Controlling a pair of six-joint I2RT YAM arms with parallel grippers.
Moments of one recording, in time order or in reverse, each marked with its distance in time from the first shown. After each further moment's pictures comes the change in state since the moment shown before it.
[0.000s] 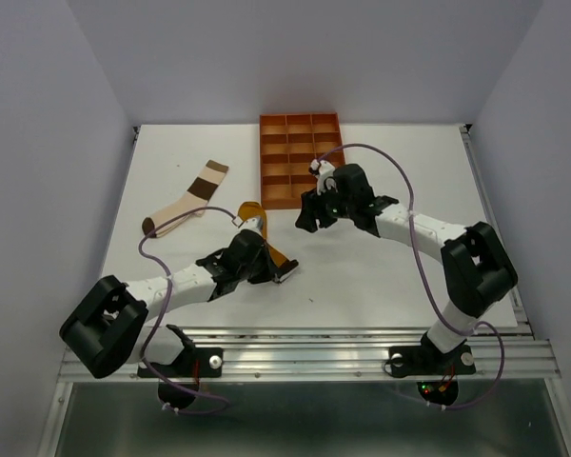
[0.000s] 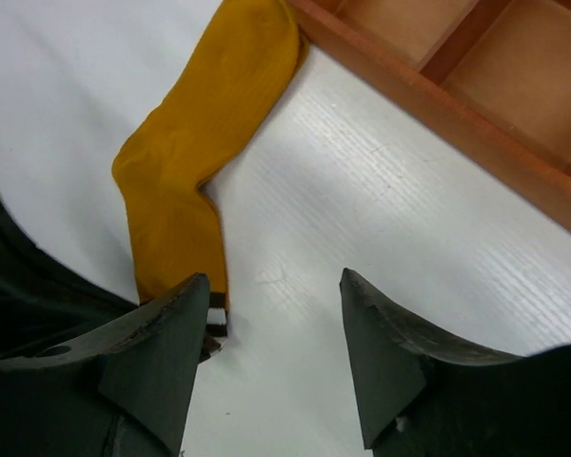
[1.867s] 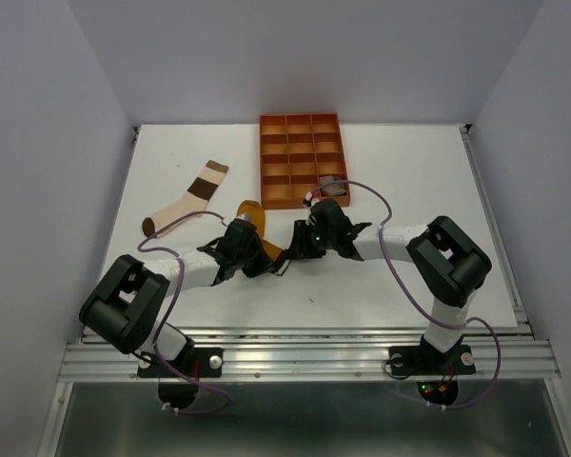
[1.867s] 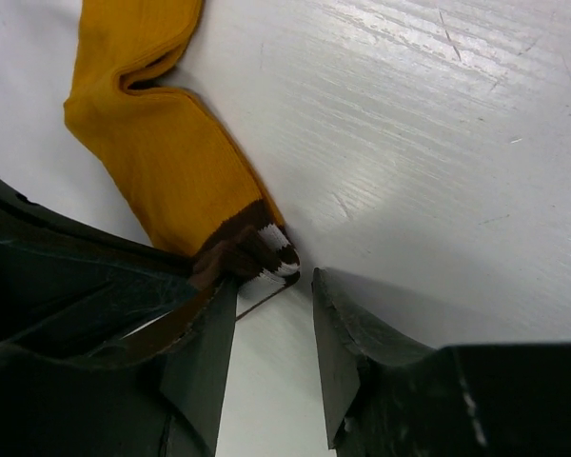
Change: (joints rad) left arm 0.151 0.191 0.049 0.008 0.135 -0.160; right arm 0.147 0.116 -0.176 0.157 0.085 0.460
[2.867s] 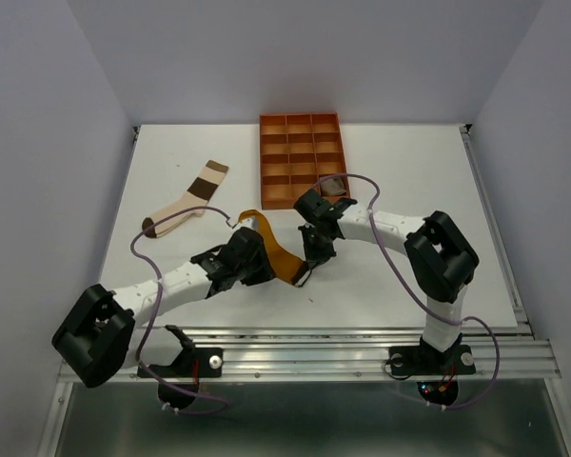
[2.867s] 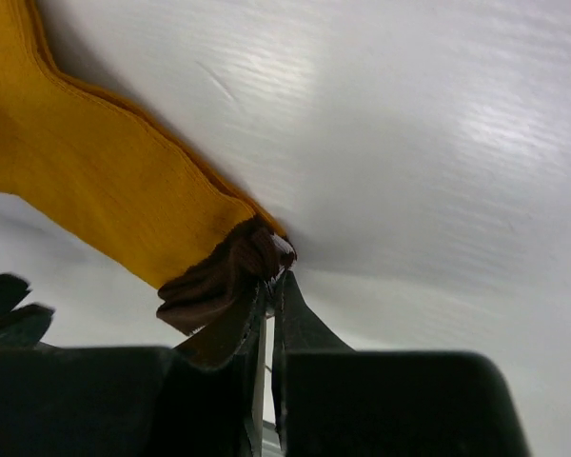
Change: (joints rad) left arm -0.124 -0.191 0.024 -0.256 -0.161 0.117; right arm 0.044 0.090 0.353 -0.750 0.204 -0.018
